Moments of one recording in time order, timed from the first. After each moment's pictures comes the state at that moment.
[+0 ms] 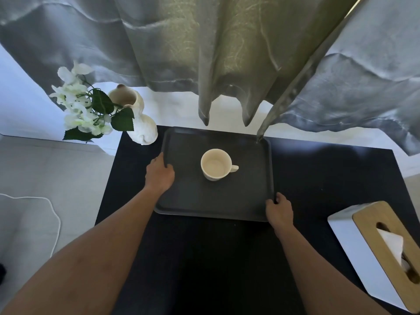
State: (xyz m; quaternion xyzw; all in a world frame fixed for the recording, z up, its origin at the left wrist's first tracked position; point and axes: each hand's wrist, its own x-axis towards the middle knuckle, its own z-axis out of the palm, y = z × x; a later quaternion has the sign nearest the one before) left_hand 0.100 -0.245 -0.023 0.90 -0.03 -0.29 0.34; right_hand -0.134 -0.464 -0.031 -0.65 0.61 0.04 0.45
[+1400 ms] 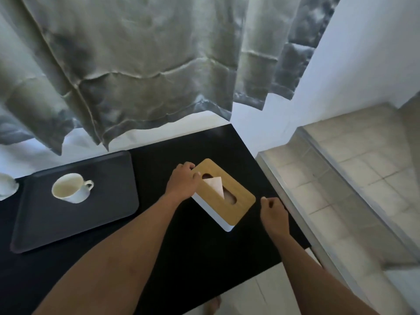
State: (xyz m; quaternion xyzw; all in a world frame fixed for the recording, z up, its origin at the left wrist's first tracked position) left_hand -0.264 -0.559 0.061 0.85 -0.36 -0.27 0.27; right_hand -0.510 -0.615 0.049 -0.57 0.68 -0.17 0.42
